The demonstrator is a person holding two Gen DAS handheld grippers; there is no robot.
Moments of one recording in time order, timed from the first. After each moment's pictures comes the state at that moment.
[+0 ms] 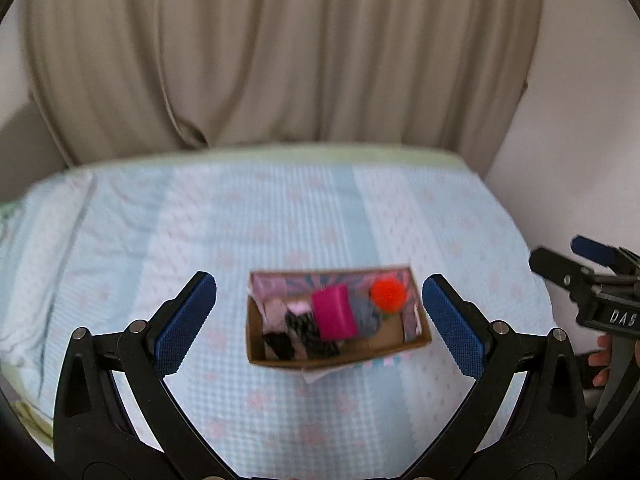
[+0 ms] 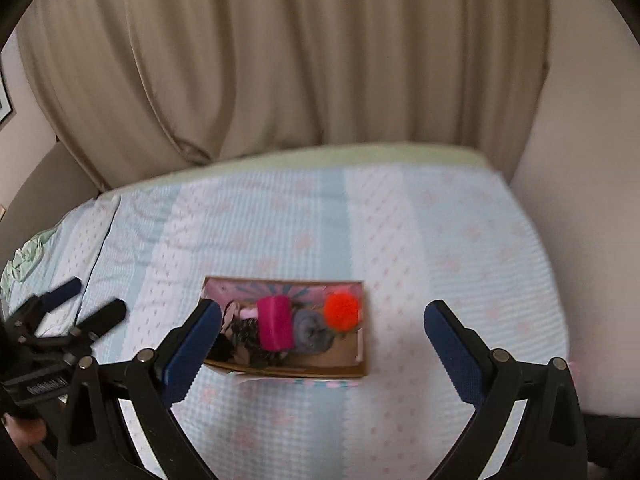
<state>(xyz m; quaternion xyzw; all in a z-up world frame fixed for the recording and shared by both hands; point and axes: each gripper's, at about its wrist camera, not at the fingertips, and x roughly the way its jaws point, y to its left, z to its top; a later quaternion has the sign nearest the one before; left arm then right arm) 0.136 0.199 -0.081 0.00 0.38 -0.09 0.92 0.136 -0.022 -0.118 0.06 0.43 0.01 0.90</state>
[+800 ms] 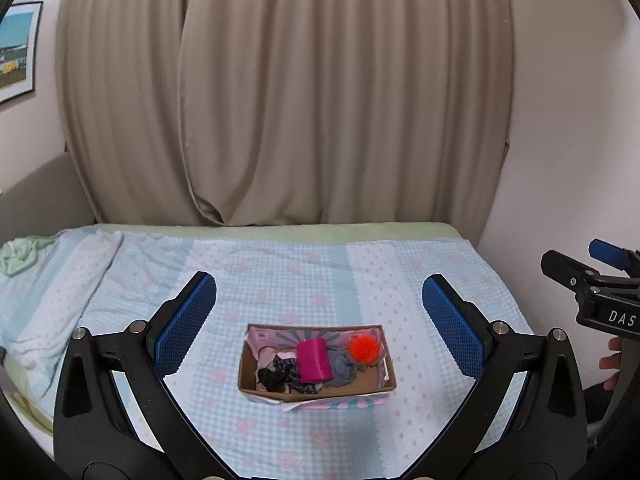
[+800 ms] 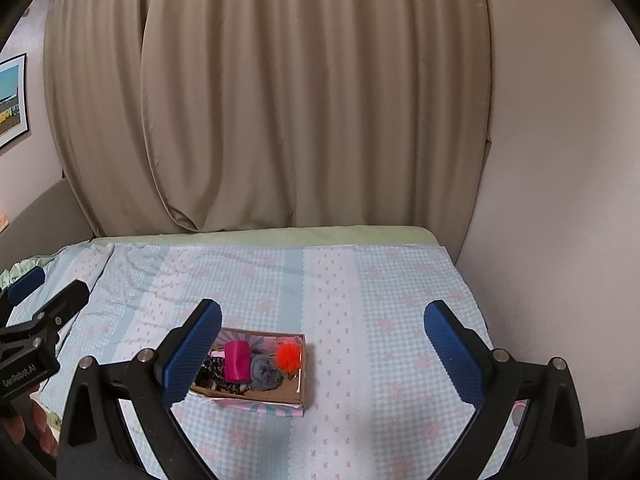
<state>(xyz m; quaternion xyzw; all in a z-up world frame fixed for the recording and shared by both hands) 0.040 0.136 0.001 0.00 0.26 -0.06 0.97 0.036 -0.090 -0.030 0.02 0.30 -0.02 0.95</state>
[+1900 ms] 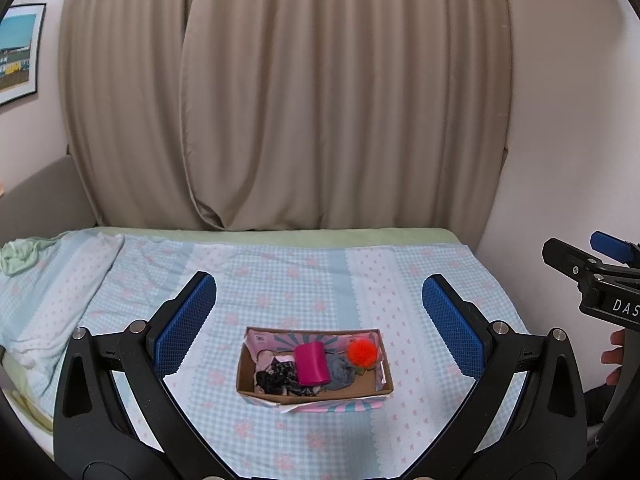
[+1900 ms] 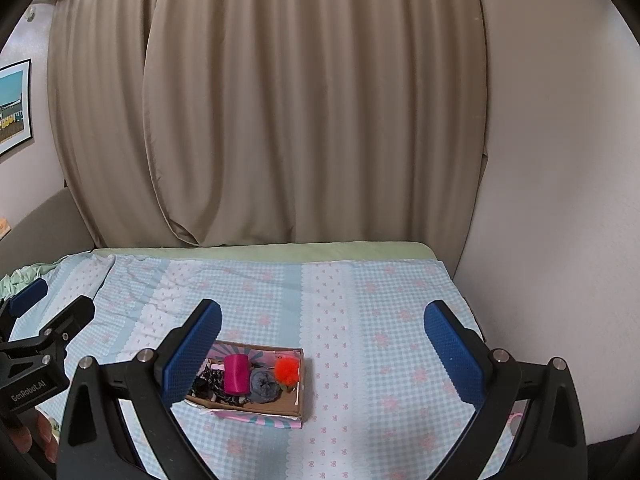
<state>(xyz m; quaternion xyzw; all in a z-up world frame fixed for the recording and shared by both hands) 0.032 0.130 0.003 0.00 0.25 -0.05 0.97 0.033 -0.098 -0.020 0.02 0.27 -0.02 0.96</state>
